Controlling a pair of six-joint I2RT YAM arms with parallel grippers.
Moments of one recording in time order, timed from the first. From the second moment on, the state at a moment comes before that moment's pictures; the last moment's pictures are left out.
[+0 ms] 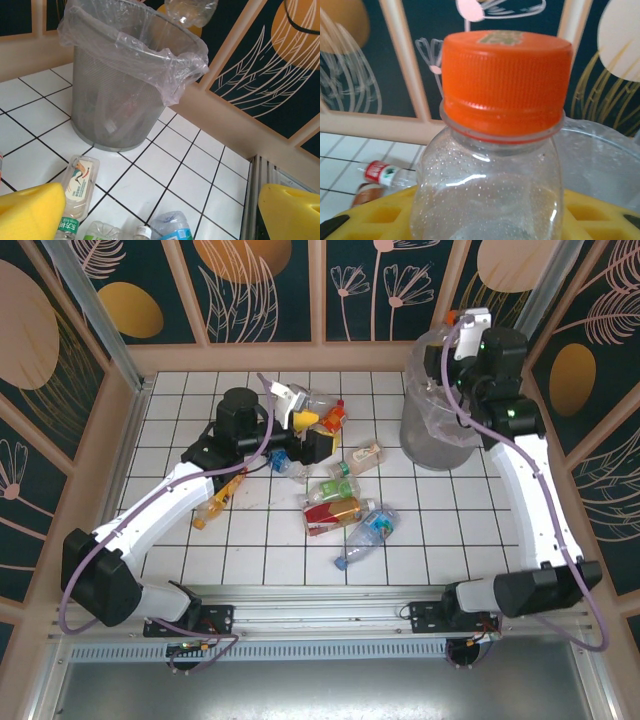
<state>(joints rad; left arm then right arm) -0.58 1.39 1.19 -0.06 0.62 -0.26 0.16 1.38 1.64 -0.53 -0.03 -0.01</state>
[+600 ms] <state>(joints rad) -0.58 1.37 1.18 -0.07 0.59 -0.24 -0.02 1.70 1.79 -0.63 -0.13 -0.02</state>
